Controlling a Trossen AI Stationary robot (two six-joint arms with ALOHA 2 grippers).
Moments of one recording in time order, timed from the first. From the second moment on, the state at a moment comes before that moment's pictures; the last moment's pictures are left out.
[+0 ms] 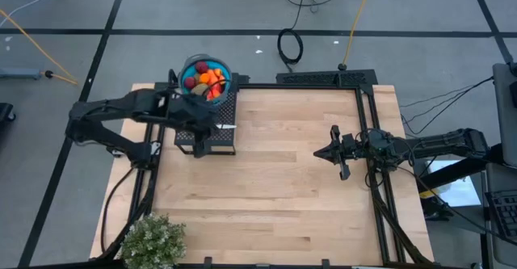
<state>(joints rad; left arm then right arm) 0.04 1.30 1.53 -1.16 -0.09 -0.17 0.01 0.54 0.13 0.42 -0.10 0.14</state>
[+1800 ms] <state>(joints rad) -0.06 0.09 0.38 -0.37 -0.16 -0.14 0.01 0.54 0.13 0.39 -0.10 0.11</state>
